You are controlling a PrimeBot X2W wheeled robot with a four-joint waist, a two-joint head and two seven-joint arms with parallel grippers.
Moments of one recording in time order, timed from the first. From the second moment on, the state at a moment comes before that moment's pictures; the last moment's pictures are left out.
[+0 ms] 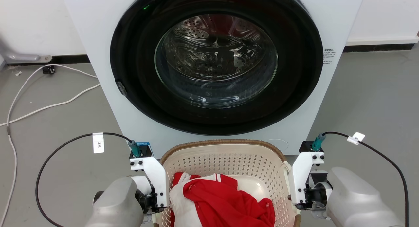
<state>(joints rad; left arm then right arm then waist) -0.70 0.07 -0.37 1.30 -0.56 -0.12 0.48 -0.74 -0.09 0.77 1.29 0.92 0.12 0.59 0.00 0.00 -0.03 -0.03</state>
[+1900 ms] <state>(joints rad) -0.70 0.07 -0.41 1.30 -0.60 -0.12 0.47 -0.74 -0.09 0.78 1.30 0.94 0.12 0.57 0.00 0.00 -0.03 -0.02</state>
